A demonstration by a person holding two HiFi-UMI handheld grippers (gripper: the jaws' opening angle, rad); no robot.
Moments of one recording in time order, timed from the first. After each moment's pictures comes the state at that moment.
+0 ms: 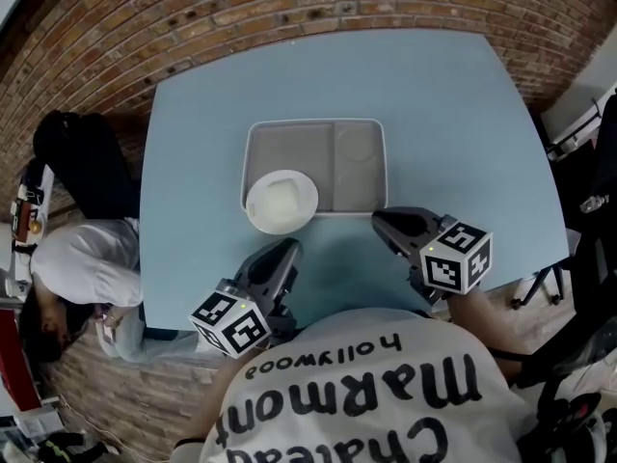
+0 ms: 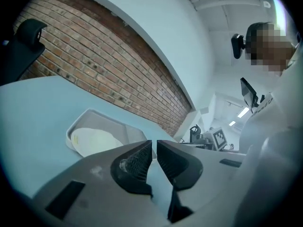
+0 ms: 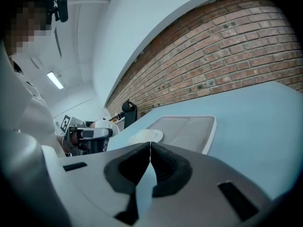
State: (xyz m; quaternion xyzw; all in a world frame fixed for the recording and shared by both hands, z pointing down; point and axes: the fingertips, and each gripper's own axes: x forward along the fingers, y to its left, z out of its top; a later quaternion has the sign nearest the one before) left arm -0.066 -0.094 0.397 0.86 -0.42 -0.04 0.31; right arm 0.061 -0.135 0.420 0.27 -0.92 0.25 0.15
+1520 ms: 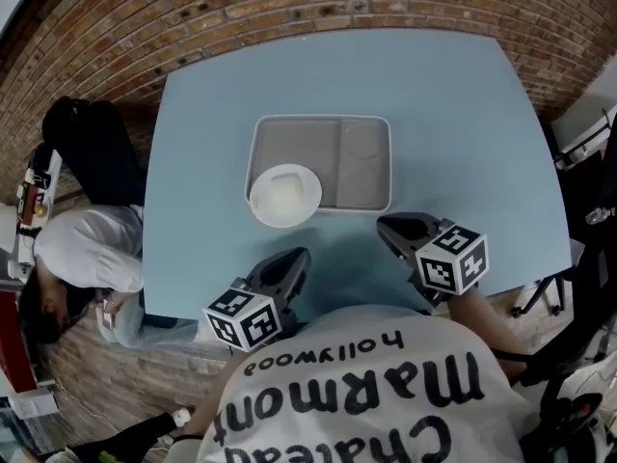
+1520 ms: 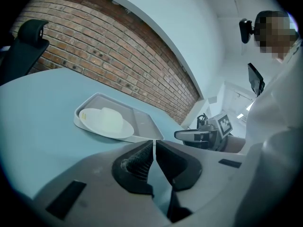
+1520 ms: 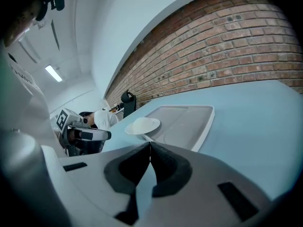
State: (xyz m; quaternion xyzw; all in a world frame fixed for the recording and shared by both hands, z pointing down) left arm -0.062 -0.076 0.444 0.83 -0.43 0.03 0.34; right arm 0.062 -0.129 0.449 0.26 -0.91 0.26 0.21
